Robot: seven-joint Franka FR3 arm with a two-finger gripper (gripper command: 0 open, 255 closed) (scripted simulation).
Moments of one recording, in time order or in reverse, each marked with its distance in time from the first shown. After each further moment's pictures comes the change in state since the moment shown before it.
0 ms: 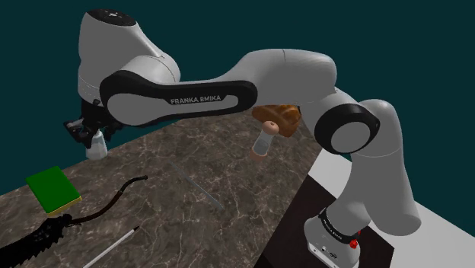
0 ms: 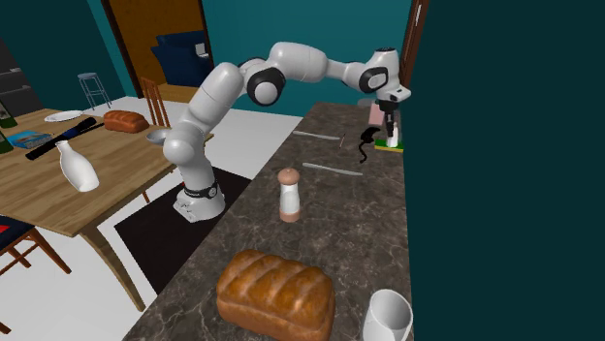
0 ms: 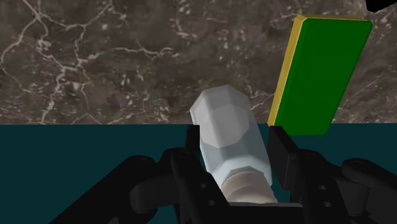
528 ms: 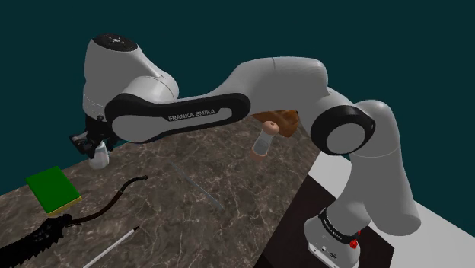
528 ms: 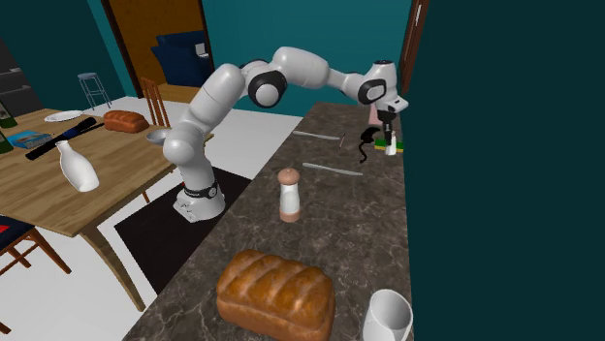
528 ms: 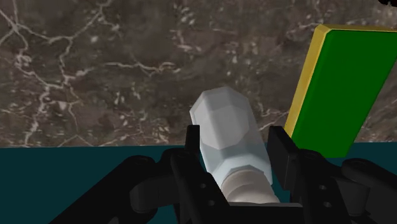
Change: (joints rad) arm -0.003 0.022 -0.005 -0.068 -0.007 0.090 0.008
